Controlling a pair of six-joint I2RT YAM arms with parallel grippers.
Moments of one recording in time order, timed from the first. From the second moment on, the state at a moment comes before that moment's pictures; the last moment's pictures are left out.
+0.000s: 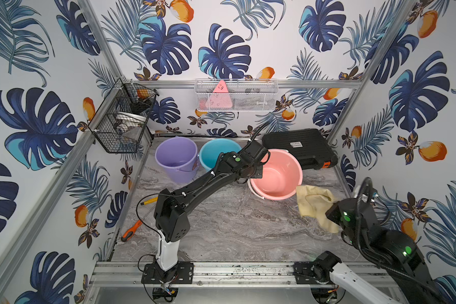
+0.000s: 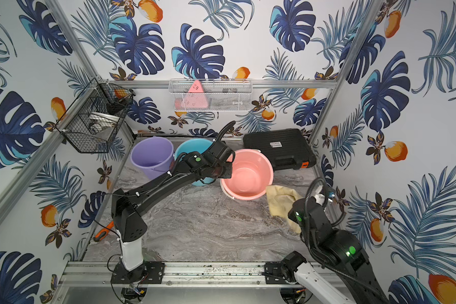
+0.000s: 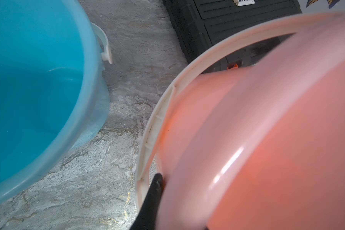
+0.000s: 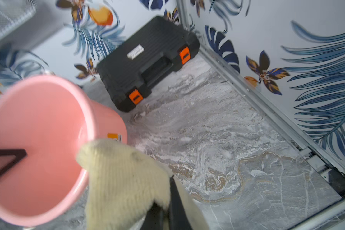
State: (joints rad) left arm -0.76 2.09 1.92 -0.91 -0.18 -0.63; right arm 0.58 0.51 1.09 -1.24 0.71 0.90
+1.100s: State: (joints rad) left arm -0.69 2.46 2.33 -1.09 0.01 -0.71; right arm 0.67 0.55 1.15 -0.97 0.82 0.68
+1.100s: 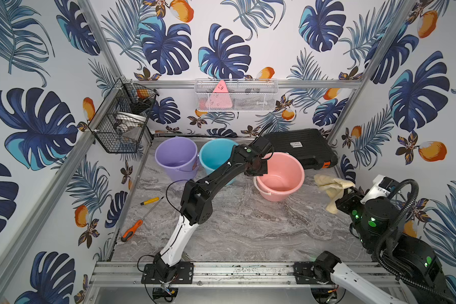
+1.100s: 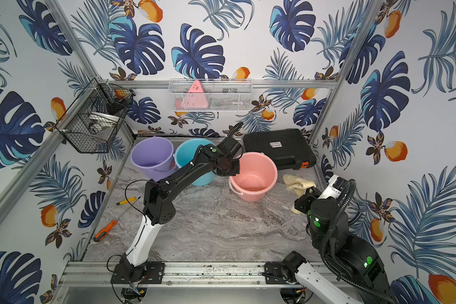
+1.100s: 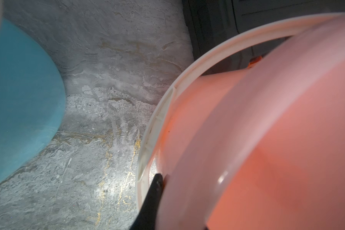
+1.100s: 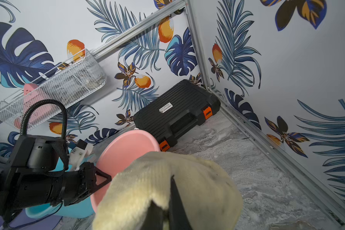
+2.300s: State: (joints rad) left arm -0.67 2.37 2.24 -0.95 0.07 -0.73; right arm 0.67 0.62 1.03 -0.93 0.76 0.68
